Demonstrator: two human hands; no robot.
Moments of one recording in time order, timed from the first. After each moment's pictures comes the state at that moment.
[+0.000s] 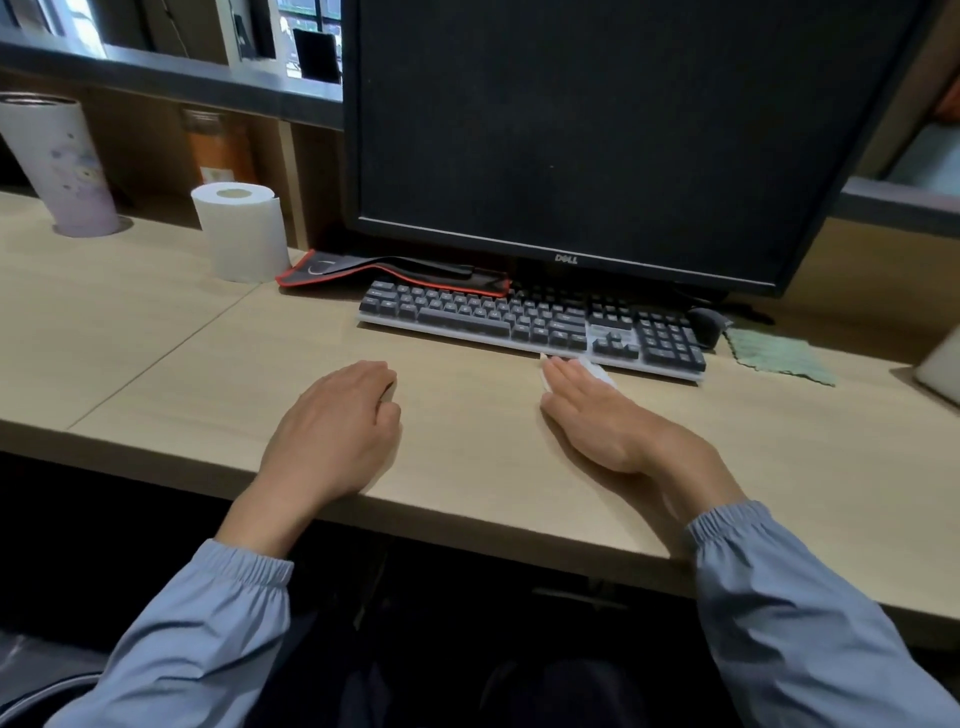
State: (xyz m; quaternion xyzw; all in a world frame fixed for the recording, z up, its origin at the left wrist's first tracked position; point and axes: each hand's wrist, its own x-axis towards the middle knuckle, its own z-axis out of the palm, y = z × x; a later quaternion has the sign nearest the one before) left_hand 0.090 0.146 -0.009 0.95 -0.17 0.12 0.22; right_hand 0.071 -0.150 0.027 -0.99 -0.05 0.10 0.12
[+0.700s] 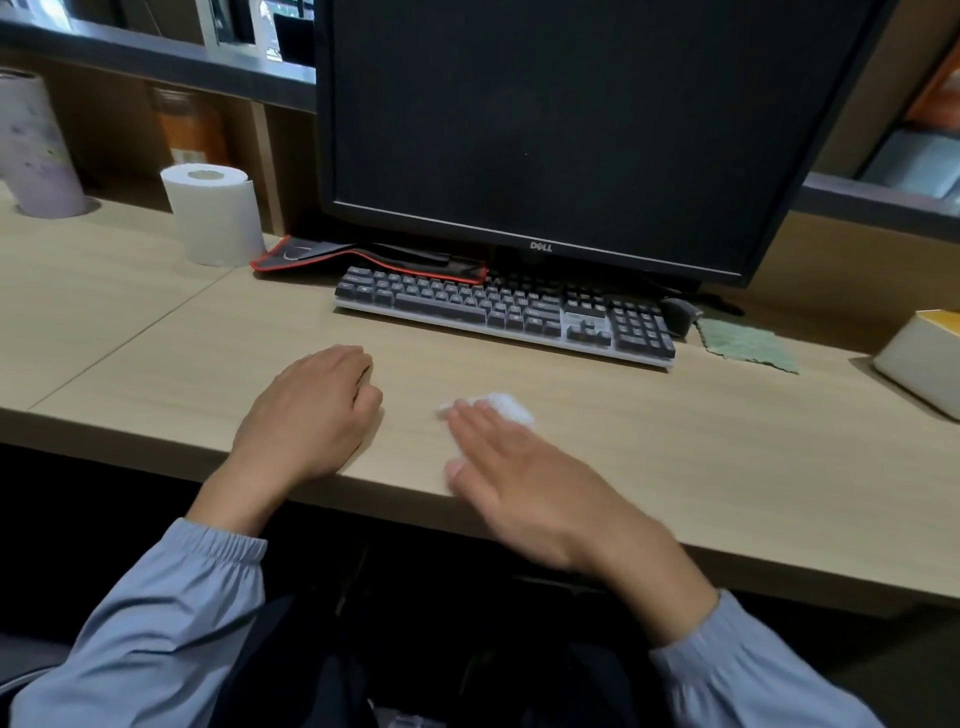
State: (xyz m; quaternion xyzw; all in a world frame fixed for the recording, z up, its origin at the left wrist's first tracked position) left_hand 0.105 0.147 -0.024 0.95 -0.20 0.15 0.20; right_hand -0.012 -0.087 0.023 -0.98 -0.16 0.10 0.11
